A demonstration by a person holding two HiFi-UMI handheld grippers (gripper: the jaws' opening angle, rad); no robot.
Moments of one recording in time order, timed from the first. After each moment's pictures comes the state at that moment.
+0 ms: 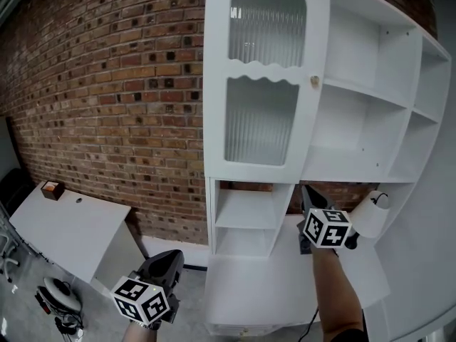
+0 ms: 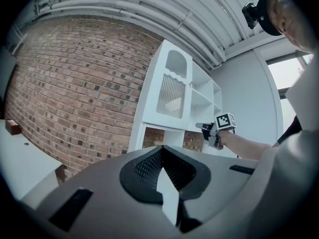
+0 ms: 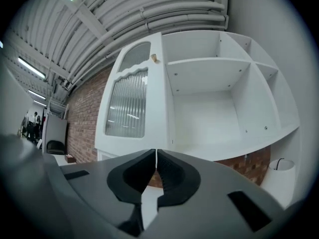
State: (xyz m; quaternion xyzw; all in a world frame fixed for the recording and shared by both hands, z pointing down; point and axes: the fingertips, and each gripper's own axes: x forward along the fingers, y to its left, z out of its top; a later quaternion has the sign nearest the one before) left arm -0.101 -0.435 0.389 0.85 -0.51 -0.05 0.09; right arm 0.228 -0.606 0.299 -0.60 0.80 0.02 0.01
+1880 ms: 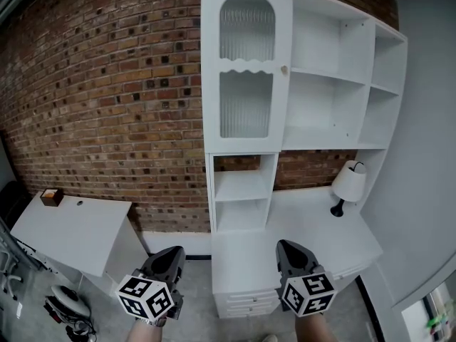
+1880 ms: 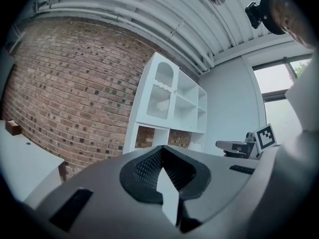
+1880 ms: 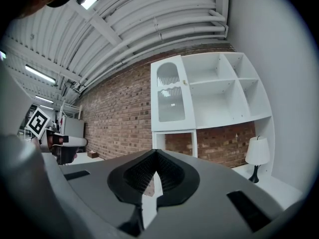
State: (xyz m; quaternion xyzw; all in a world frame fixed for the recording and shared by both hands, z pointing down) left arm -0.130 -0.296 0.393 0.88 -0.47 -0.05 0.08; right arm 0.120 -0.289 0.380 -0.58 0.81 -0.01 0.00
